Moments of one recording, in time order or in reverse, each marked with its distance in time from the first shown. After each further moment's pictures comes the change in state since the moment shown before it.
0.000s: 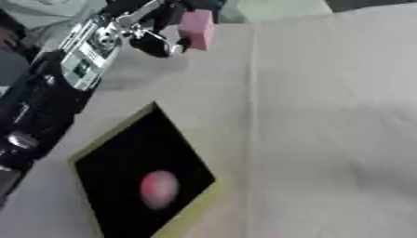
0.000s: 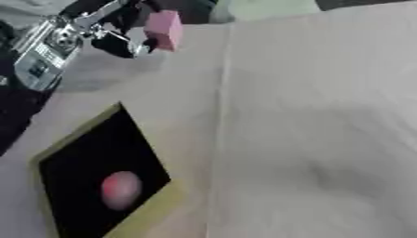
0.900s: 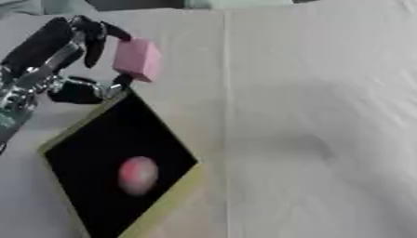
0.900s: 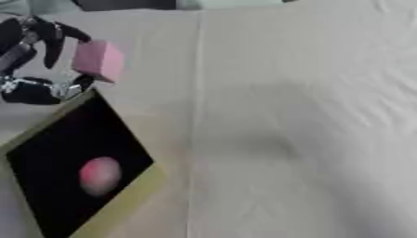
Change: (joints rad) left arm 0.404 0.047 0.027 -0.424 -0.011 0.049 0.248; right arm 0.031 0.012 -0.029 0.000 0.011 0.003 -0.033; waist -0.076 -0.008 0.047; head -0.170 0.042
